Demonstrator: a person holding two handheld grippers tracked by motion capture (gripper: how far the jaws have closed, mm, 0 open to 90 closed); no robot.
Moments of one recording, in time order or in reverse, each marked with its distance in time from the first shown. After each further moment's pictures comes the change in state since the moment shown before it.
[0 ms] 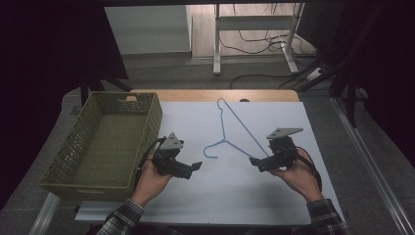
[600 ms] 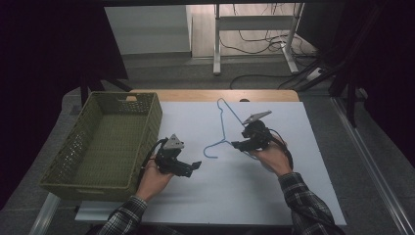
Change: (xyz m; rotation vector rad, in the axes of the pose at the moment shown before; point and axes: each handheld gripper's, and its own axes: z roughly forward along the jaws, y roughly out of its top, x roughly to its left) left arm 0.016 -0.019 0.025 0.030 0.010 -0.026; right arm -0.007 0.049 0.074 0.067 0.064 -0.063
